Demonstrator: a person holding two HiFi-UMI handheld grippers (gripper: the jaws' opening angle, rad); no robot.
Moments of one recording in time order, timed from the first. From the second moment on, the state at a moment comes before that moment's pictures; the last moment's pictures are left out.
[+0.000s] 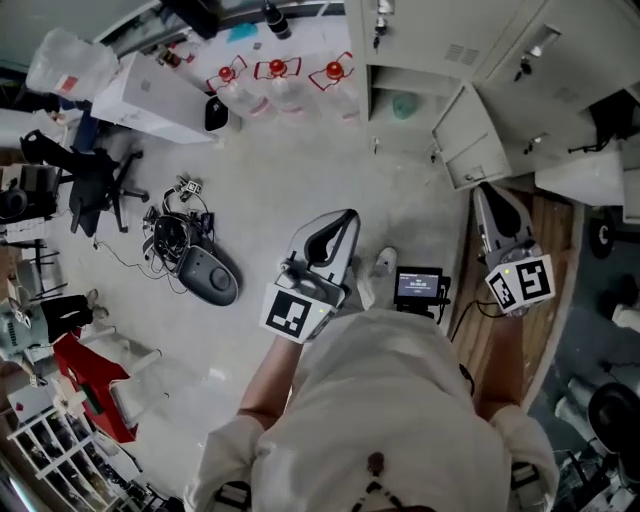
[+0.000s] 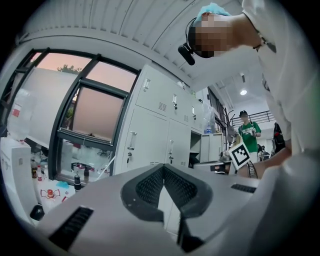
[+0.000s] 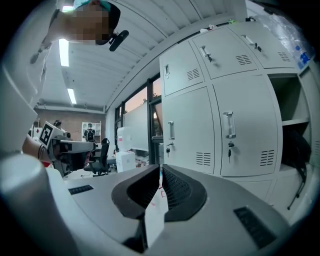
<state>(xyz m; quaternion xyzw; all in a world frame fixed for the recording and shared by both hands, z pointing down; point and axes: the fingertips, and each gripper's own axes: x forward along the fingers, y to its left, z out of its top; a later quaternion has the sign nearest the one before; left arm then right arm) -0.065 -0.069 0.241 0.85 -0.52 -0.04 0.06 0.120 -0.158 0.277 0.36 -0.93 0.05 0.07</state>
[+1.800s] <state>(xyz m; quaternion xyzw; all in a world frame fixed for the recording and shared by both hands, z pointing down) -0.044 -0.330 0.618 0.91 -0.39 0.02 0.16 0.012 -0.430 0.752 0.49 -0.85 0.16 0.12</state>
